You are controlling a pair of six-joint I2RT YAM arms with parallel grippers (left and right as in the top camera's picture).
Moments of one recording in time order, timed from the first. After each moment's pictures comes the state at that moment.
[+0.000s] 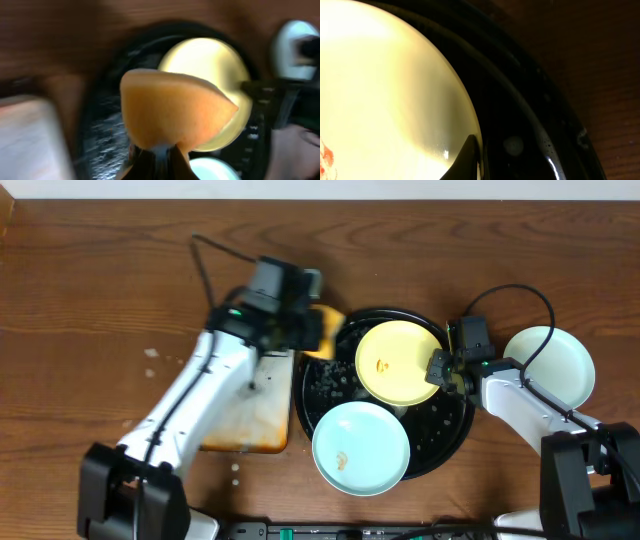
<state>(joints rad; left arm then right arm) -0.43 1.61 1.25 -0.63 0.33 -0.29 0.20 1.63 0.77 -0.29 0.05 0.49</state>
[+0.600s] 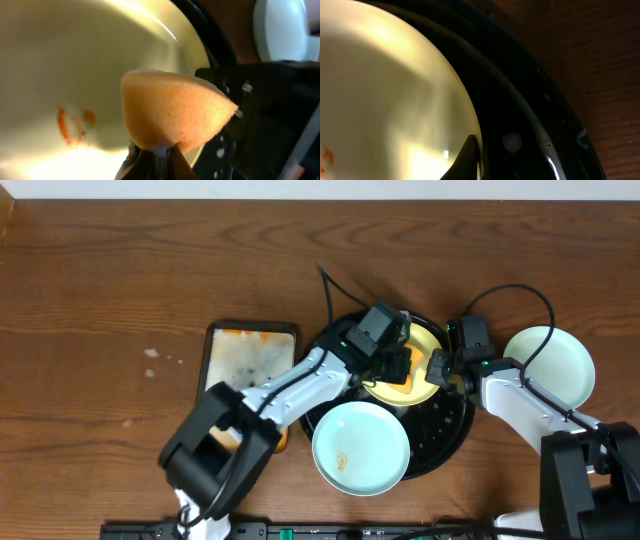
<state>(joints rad) -0.75 1.93 1.25 -0.28 0.31 -0.57 0.20 1.64 0.77 -0.30 0.05 0.49</state>
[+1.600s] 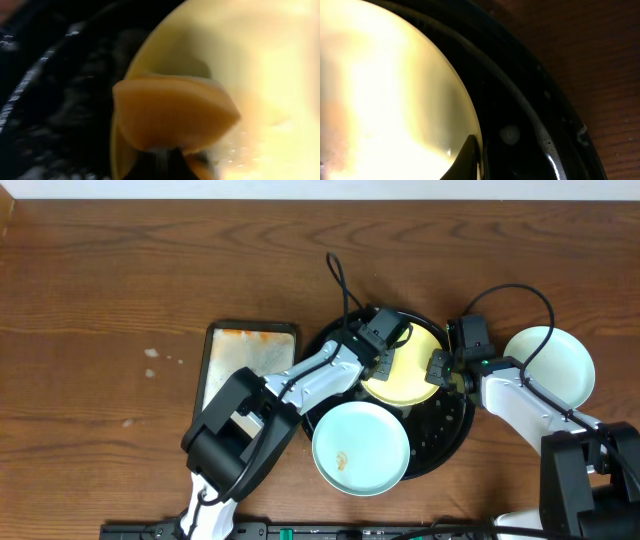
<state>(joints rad) -0.75 2.04 1.35 -0.48 -0.14 -0.45 0.20 1.64 0.78 -0.32 0.04 0.49</state>
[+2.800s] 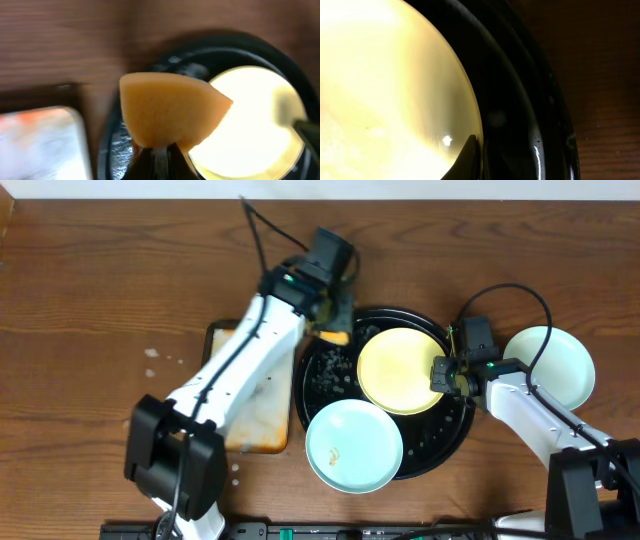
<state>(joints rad) -0.54 1.84 1.57 -0.84 0.07 -0.35 0.20 1.57 0.78 -0.40 0.05 0.32</state>
